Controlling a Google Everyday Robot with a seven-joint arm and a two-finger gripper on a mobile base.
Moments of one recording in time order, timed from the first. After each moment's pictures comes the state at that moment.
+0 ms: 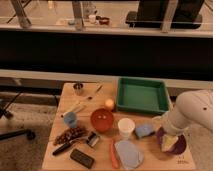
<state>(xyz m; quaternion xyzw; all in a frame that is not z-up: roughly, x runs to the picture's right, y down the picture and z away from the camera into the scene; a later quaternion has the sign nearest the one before) 0.253 0.207 0.646 -0.32 -0.11 -0.03 0.94</state>
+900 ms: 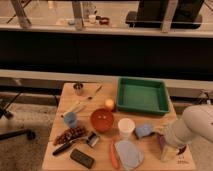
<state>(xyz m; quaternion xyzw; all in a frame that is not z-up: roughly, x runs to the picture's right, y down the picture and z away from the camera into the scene) 0.251 0.253 0.640 -0.33 -0.14 0.03 0.93</state>
